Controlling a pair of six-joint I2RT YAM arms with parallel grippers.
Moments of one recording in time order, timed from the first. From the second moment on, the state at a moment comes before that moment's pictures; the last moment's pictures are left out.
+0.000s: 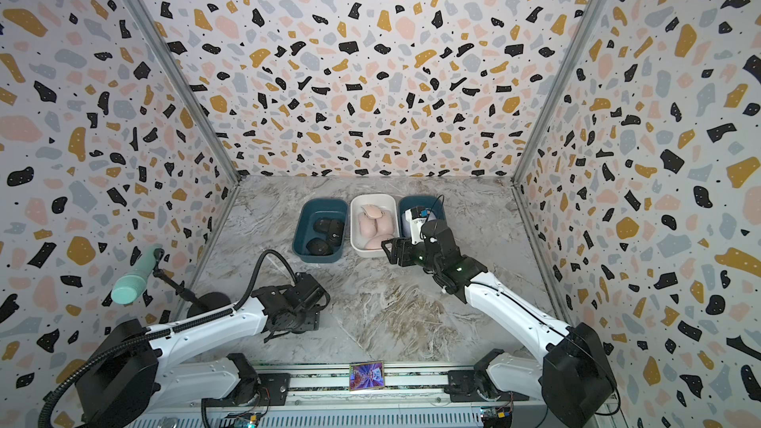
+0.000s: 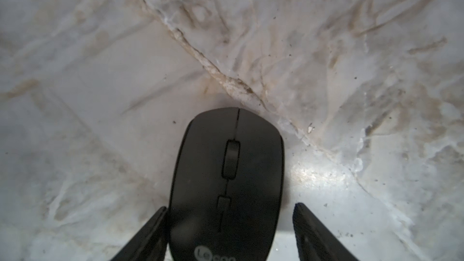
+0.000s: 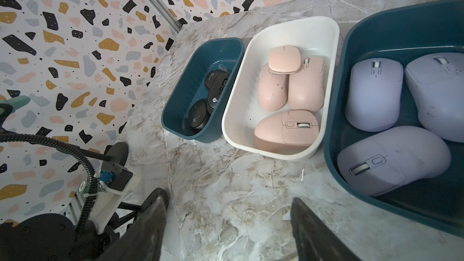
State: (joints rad) left arm -0.78 1.22 0.56 -0.74 -0.23 -0.76; right arm 0.61 1.20 0.82 -0.09 -0.21 0.48
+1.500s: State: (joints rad) left arm -0.63 1.34 1.07 -0.70 -0.37 -0.56; right arm 0.60 1.19 0.82 -0.10 -0.20 0.48
